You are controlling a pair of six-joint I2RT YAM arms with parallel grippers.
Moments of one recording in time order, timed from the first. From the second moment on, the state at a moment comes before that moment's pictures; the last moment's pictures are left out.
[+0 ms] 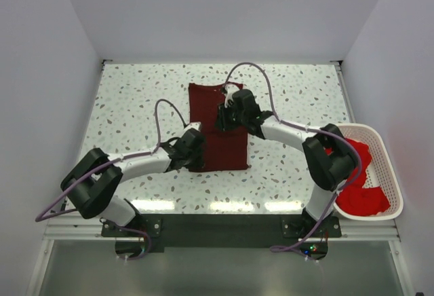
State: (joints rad) left arm -0.76 1.50 0.71 -0.20 -0.16 -0.72; right arm 0.61 1.80 1.19 0.00 -0.15 0.31
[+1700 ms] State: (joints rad) left arm -0.30 1.72 0.70 0.33 0.19 -0.83; right arm 0.21 2.01 0.90 0.50 -0.75 0.75
